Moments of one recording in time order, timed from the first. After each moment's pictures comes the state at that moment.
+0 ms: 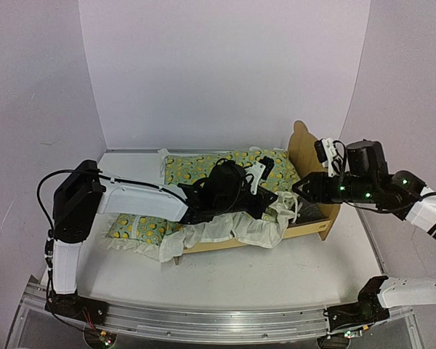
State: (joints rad) left arm -1.11 2.08 1.52 0.28 0.05 -0.27; right arm 0.65 0.97 0.91 -0.50 -0.12 0.52
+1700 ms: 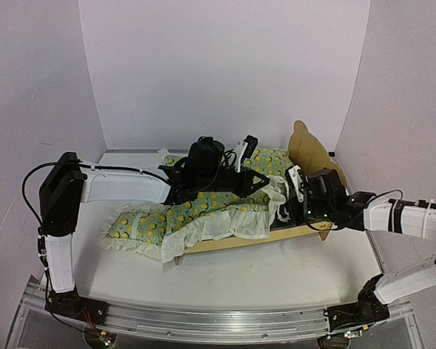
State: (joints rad) left arm -0.99 1.97 1.49 0.27 0.32 -0.42; right arm 0.65 1.25 0.68 -0.12 0.14 0.09
